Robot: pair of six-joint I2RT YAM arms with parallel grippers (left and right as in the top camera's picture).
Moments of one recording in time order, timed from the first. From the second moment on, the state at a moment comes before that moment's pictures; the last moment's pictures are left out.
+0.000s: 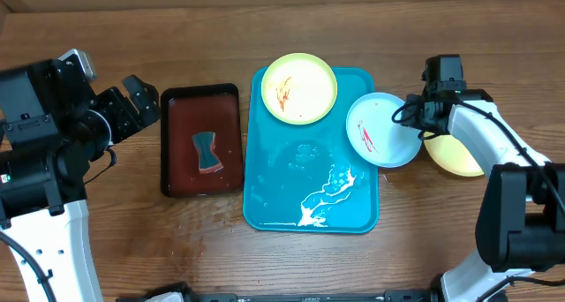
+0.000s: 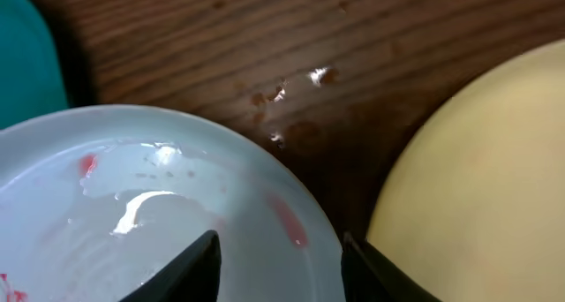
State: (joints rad) left arm 0.24 1.24 1.59 -1.18 0.25 -0.34; right arm 0.01 1.82 1.18 -0.55 0.03 0.27
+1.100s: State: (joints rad) left arm 0.24 1.24 1.59 -1.18 0.25 -0.34; right arm 0.01 1.90 1.18 -0.55 0.00 0.07
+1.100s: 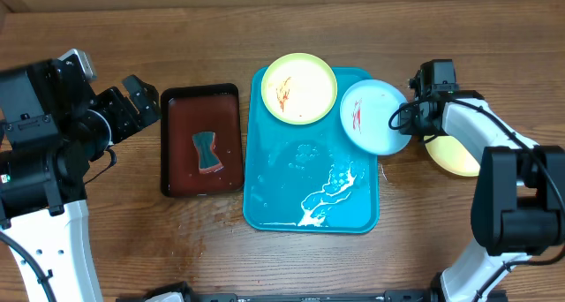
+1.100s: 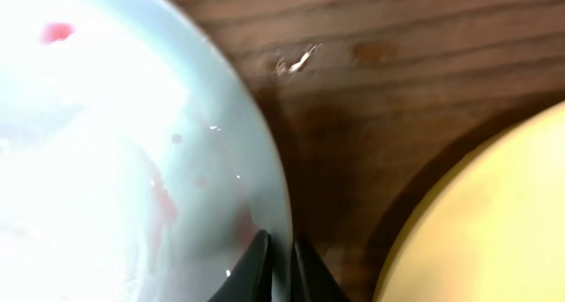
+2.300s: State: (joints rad) left arm 0.24 1.24 1.59 -1.18 0.25 -0.36; right arm 0.44 1.69 1.06 -0.70 -0.19 0.44
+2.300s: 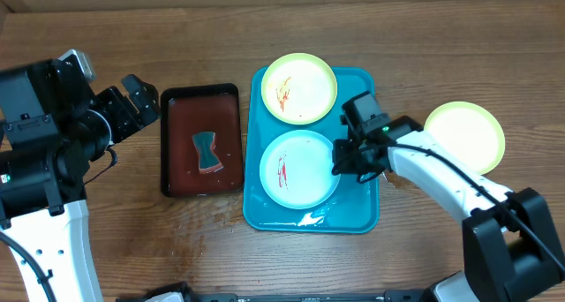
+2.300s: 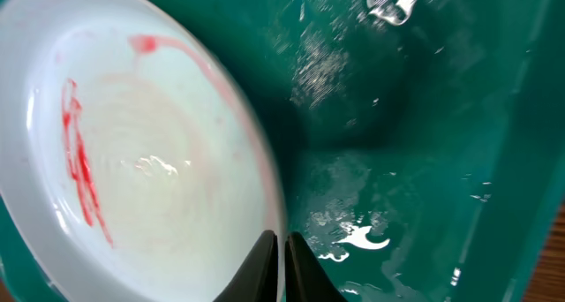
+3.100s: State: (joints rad) left arm -0.02 1.71 1.29 -1.10 0.09 -0.34; right arm 0.40 1.58 1.12 -0.82 -0.18 0.41
